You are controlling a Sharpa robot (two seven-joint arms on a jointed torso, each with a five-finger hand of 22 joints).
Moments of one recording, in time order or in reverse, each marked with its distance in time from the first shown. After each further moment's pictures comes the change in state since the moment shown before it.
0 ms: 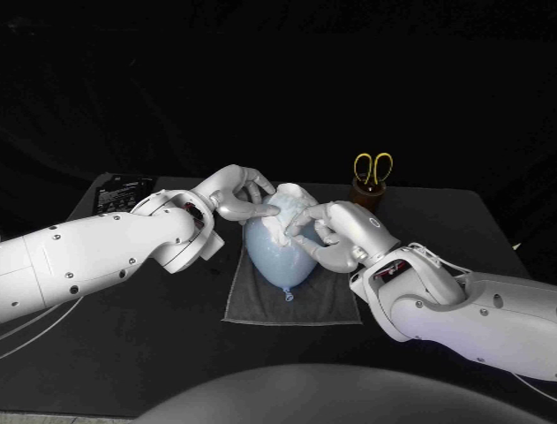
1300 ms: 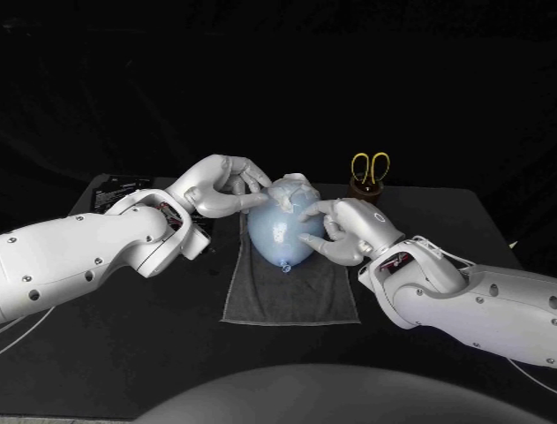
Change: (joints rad) left arm -0.001 -0.100 0.014 0.066 0.116 0.041 0.331; left_hand 0.074 0.042 0.109 0.019 0.000 0.108 0.011 0.037 -0.041 -0.067 -0.007 -0.131 -0.136 -0.376 -0.002 -0.160 -0.542 0.011 -0.150 0.010 -0.118 -0.085; right arm 0.001 0.005 0.000 -0.097 -0.021 0.035 0.028; right_hand -0.075 -0.083 -0.129 -0.023 0.004 -0.177 0.104 -0.173 -0.075 -0.033 0.090 -0.208 0.000 0.024 0.044 -0.001 0.000 0.000 -0.001 0.056 -0.162 0.000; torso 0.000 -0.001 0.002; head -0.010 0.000
